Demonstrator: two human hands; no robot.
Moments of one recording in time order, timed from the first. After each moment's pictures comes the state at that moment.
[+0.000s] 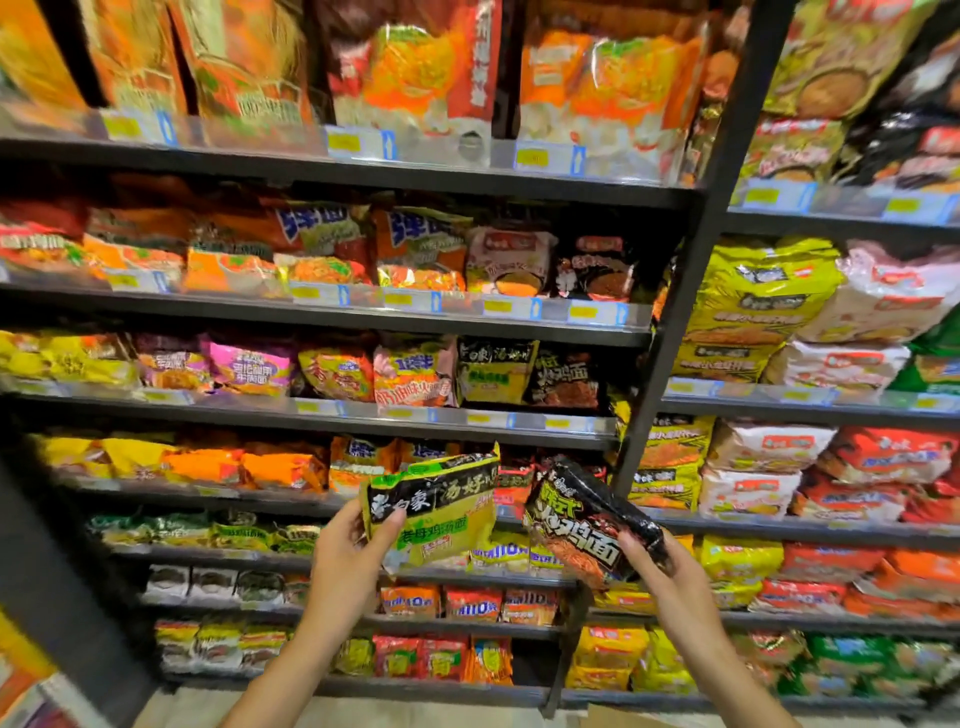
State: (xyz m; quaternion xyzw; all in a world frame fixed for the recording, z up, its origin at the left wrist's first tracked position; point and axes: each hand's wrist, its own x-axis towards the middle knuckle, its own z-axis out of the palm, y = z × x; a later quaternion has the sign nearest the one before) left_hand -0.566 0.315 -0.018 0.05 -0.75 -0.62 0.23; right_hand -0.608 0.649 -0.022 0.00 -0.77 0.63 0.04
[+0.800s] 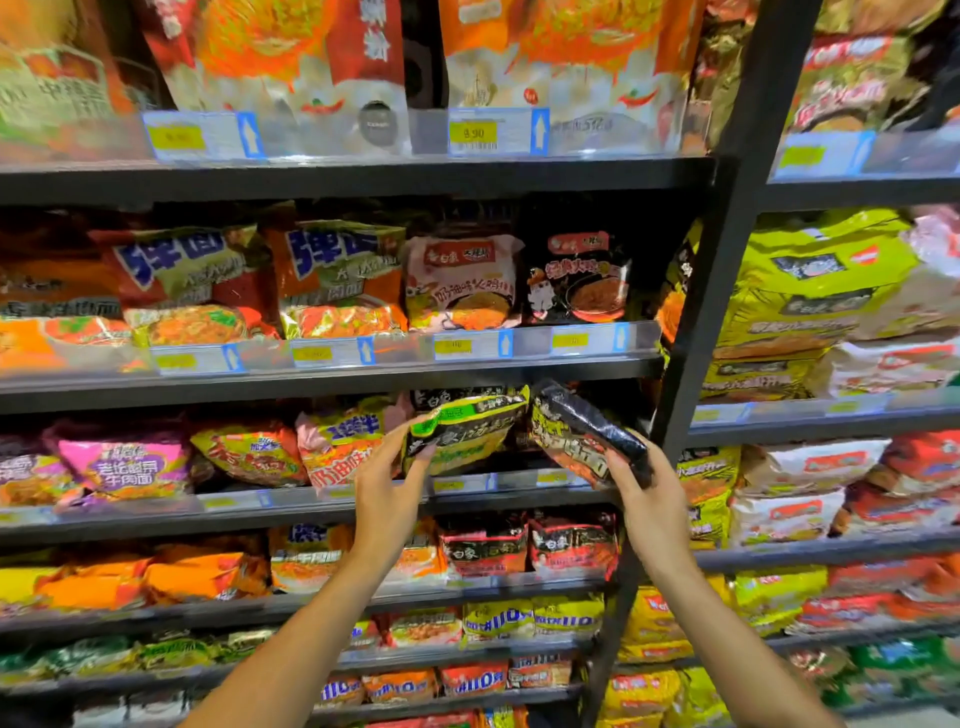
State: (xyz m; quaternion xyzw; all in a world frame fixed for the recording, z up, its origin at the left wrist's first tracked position) left_hand -0.838 0.337 -0.003 -0.07 -0.79 -0.53 0.31; right_hand -0.832 0.618 -0.007 0.00 -0.75 0.63 0.20
